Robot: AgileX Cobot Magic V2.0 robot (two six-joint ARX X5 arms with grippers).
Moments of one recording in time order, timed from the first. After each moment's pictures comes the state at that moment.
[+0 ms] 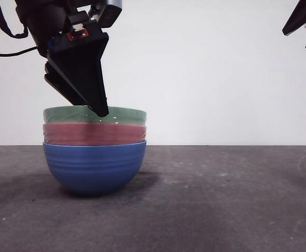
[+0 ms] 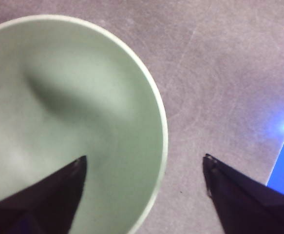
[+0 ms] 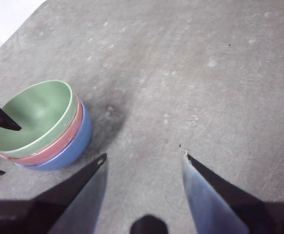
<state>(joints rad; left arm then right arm) -0.61 1.51 1.21 -0.84 0.18 0.44 0.15 0.81 0.76 -0.49 -0.39 0.08</state>
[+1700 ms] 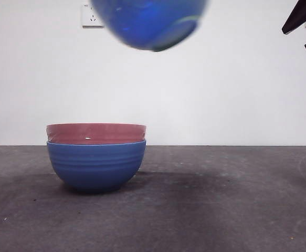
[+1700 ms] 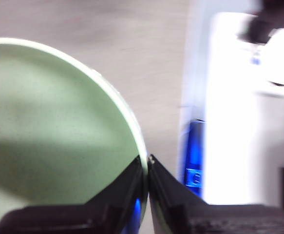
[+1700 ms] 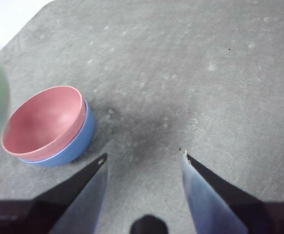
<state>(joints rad) -0.96 1.51 1.72 -1.20 0.23 0.45 0.15 0.81 0.76 -0.48 -0.39 0.08</state>
